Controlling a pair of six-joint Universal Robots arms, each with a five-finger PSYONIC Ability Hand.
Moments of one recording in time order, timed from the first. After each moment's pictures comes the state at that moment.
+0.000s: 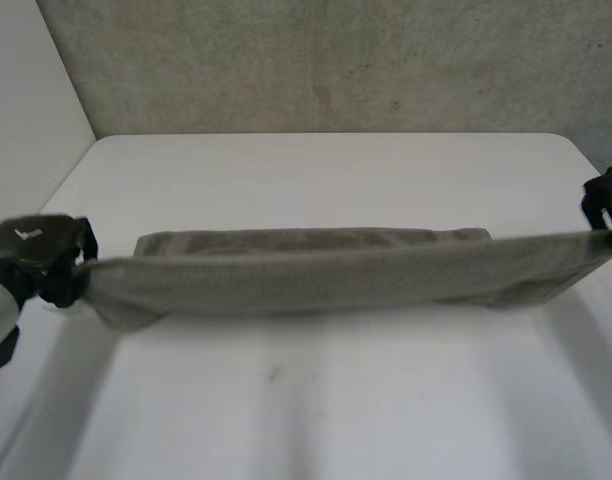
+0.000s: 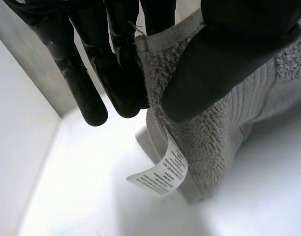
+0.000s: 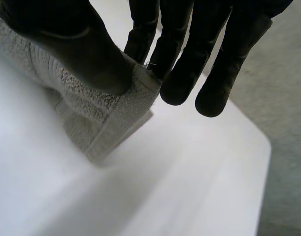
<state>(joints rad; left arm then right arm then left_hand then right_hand) 4.66 -1.51 -1.89 3.06 -1.43 3.41 1.37 -1.44 1.36 0.65 1.04 2.37 1.21 1.21 1.22 1.22 1.03 1.33 1.32 1.33 1.34 1.17</state>
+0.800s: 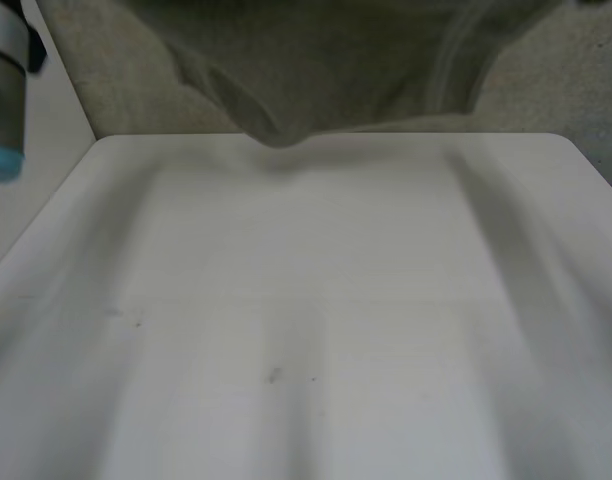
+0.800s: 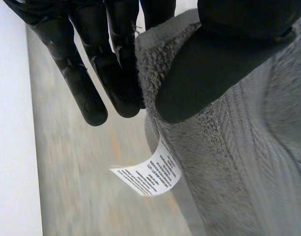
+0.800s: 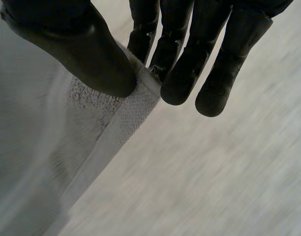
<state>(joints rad) 4.54 -2.02 -0.98 3.58 -1.52 3.05 1.71 -1.10 0.84 -0.14 1.35 2.84 1.21 1.21 1.22 1.22 1.03 1.33 1.32 1.33 1.34 1.17</state>
